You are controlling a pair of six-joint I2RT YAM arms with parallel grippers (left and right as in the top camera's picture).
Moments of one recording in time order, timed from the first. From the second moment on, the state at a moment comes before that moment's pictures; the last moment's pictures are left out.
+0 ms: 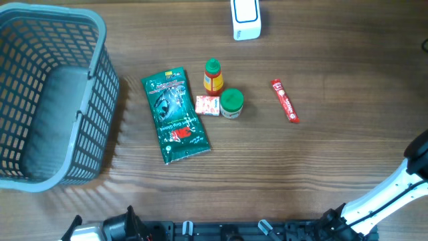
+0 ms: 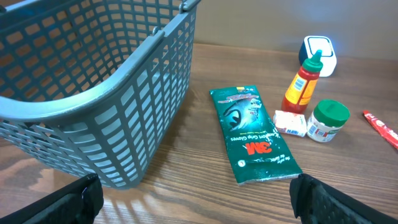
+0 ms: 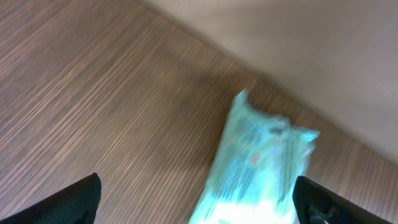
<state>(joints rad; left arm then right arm) 0.30 0.06 1.17 -1.47 0.13 0.03 -0.73 2.20 1.69 -0.38 0.29 0.12</state>
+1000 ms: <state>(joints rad) 0.30 0.06 1.17 -1.47 0.13 0.03 0.30 1.81 1.69 -0.82 -0.38 0.78</state>
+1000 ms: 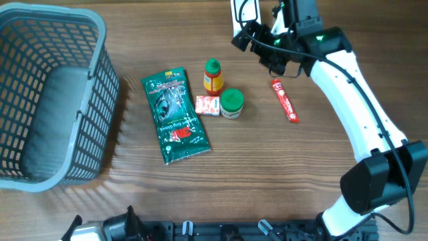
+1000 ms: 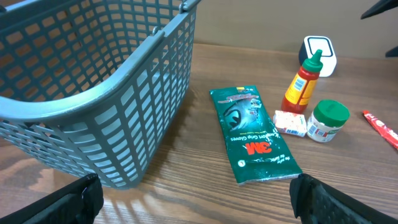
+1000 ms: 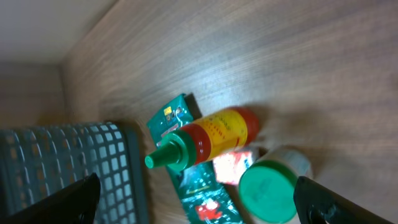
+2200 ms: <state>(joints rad) 0.30 0.06 1.17 -1.47 0.13 0.03 0.58 1.99 1.77 -0.64 0.07 0.86</state>
